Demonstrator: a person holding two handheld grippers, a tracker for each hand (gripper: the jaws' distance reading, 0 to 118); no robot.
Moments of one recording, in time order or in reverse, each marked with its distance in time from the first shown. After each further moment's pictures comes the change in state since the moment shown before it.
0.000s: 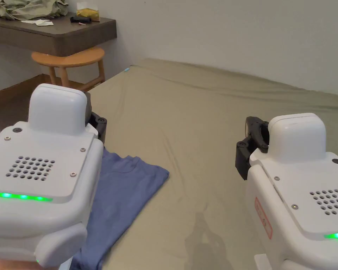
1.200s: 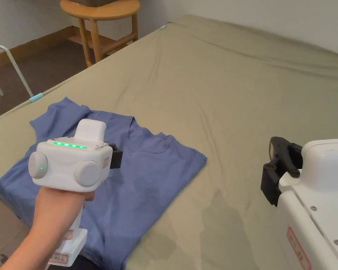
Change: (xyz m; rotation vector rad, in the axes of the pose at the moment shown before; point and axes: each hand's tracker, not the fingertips) left arm -0.055 -0.215 -0.228 -0.785 -0.037 0.091; right arm -0.020 -0.067 -0.102 -0.204 0.092 0.018
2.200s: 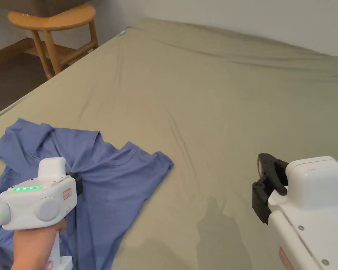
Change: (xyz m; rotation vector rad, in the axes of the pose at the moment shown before) left arm -0.015 -0.035 -0.046 0.077 -0.118 0.155; right arm 0.020 -0.017 0.016 -0.049 -0.078 -0.004
